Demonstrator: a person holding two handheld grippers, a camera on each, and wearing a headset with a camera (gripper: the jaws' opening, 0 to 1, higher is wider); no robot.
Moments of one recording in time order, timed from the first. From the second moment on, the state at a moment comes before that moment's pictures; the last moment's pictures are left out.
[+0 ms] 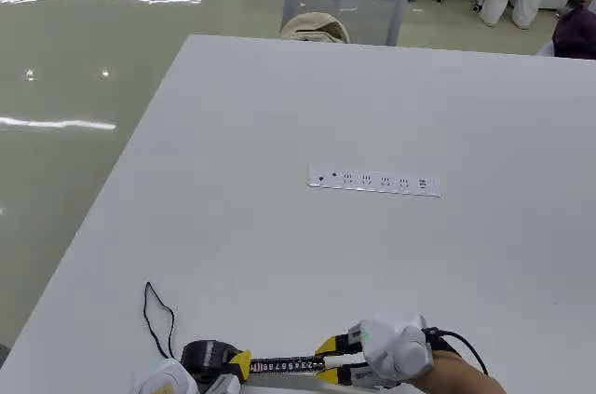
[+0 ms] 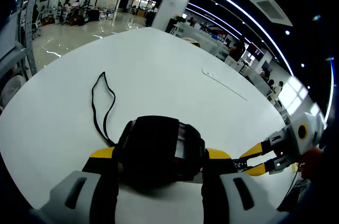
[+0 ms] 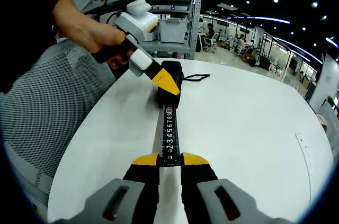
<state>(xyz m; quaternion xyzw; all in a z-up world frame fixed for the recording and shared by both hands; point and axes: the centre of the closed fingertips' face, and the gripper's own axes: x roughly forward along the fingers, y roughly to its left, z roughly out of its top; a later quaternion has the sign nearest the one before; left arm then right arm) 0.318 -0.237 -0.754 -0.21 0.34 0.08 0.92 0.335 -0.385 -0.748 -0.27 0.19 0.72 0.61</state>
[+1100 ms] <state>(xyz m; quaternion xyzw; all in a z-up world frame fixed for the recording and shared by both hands) 0.318 -0.236 -0.753 -0.21 0.34 0.07 0.91 0.331 -0.366 -0.750 -0.27 0.19 0.73 0.60</state>
